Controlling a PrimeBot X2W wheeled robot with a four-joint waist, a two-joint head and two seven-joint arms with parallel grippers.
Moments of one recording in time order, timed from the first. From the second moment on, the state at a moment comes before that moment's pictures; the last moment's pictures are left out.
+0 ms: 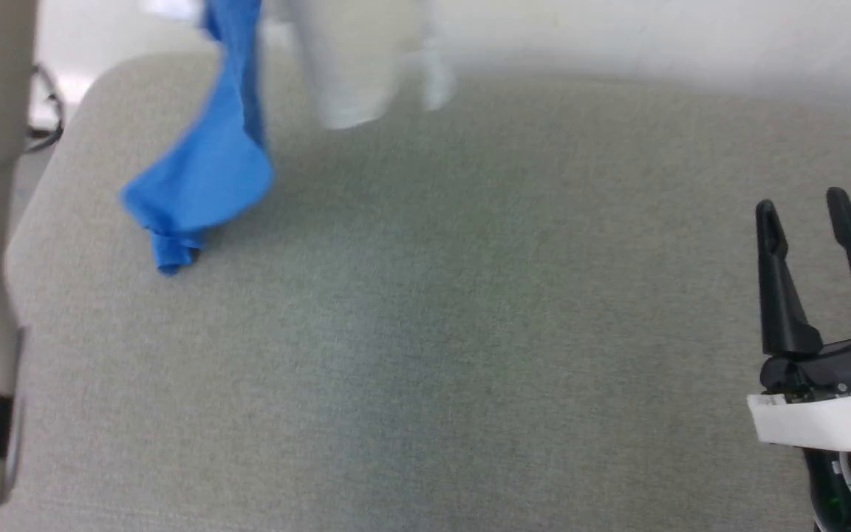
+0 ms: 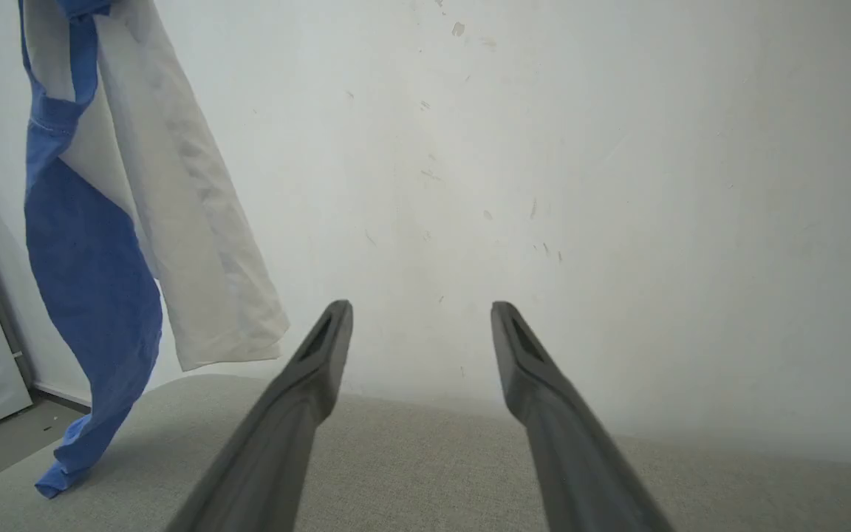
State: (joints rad) left arm -1.42 0.40 -0.42 0.25 -0.13 -0.12 0.42; right arm -0.06 -0.15 -0.03 -0.32 0.27 0.13 -0.10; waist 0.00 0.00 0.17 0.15
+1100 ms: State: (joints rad) left arm -0.81 0.05 -0.91 0.54 -0.52 0.06 0.15; right arm -0.06 -0.13 -0.12 -0.34 0.27 0.13 -0.09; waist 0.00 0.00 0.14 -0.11
